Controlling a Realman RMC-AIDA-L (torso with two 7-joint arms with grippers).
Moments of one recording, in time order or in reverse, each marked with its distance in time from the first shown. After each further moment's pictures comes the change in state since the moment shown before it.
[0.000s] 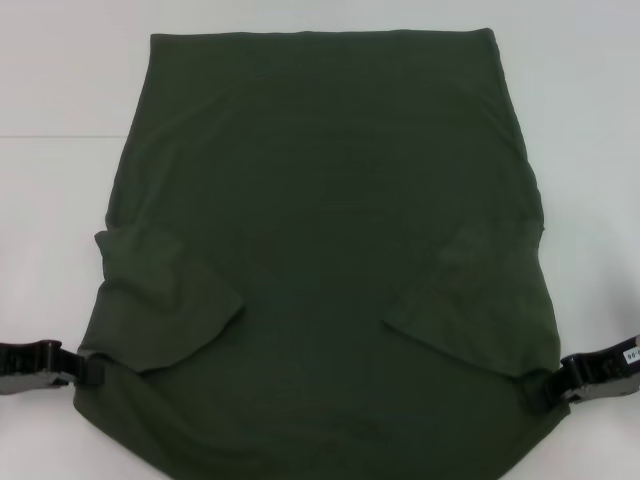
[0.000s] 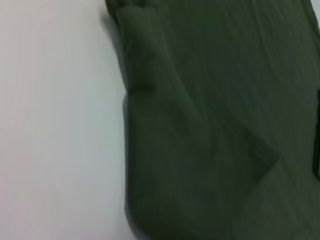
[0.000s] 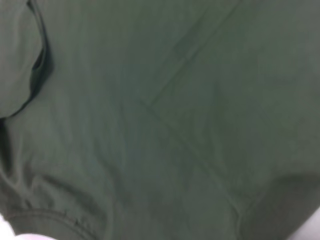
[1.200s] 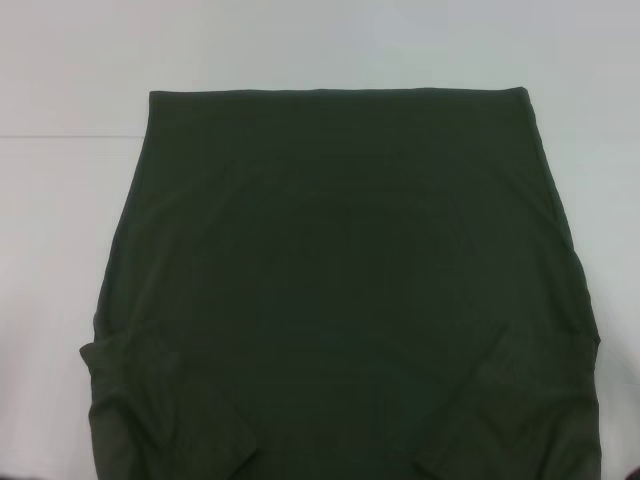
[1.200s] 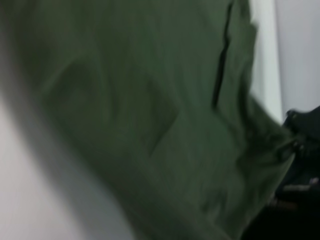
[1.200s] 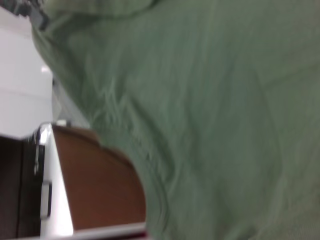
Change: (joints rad) left arm 0.036 0.014 0.010 -0.089 0.088 0.415 0.124; right arm -0.054 -0.015 -0.076 0.027 0.003 -0.325 -0.398
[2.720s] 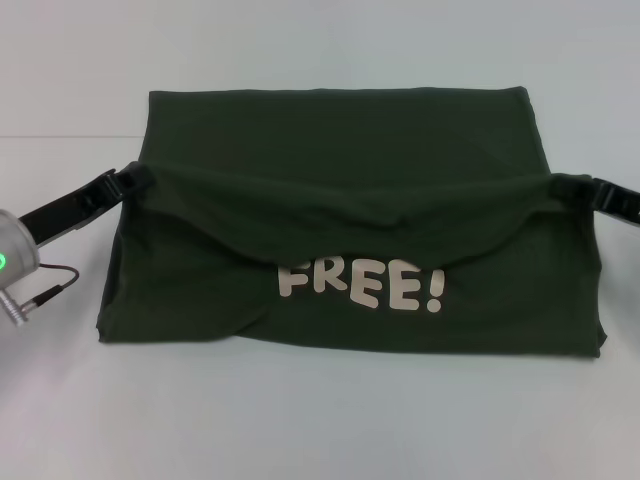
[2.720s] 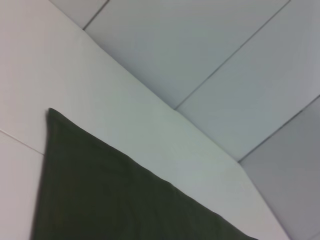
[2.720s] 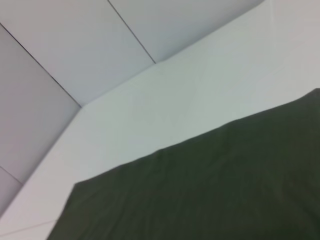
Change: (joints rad) left arm -0.120 -0.164 -0.237 -0.118 -0.618 -0.883 0.329; right arm -0.011 0.061 0.404 0.140 0.527 0.852 -0.173
